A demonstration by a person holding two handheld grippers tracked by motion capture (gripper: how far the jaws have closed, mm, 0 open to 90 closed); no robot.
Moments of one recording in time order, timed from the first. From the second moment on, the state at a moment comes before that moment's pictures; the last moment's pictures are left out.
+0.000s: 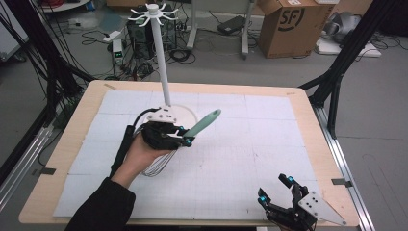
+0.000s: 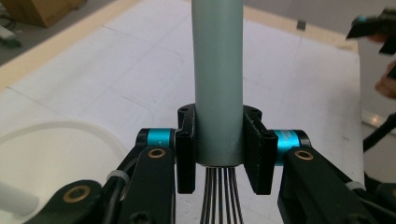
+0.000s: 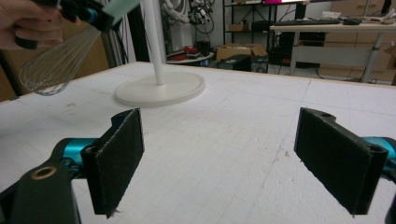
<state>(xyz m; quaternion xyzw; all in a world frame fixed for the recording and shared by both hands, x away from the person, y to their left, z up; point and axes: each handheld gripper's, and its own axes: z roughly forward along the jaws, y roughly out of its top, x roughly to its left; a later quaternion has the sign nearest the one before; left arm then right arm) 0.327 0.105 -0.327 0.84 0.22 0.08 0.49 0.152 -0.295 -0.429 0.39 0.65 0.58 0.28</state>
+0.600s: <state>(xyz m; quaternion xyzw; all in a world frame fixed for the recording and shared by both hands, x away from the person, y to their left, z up) 0.332 0.198 -0.253 0.75 0.25 0.14 0.60 0.169 -0.293 -0.434 0.41 0.65 0.58 0.27</state>
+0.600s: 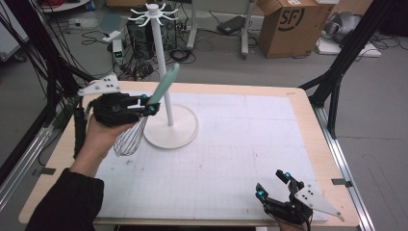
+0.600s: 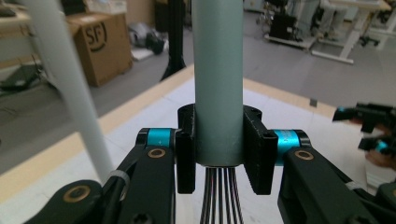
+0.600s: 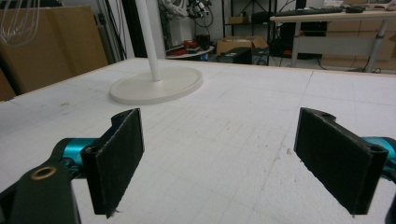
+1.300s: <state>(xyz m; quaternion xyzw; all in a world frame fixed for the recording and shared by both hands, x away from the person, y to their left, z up) 0.350 0.271 -0.210 0.67 0.26 0.18 0.67 0.173 -0.291 -0.437 0.40 0.66 0.58 0.26</state>
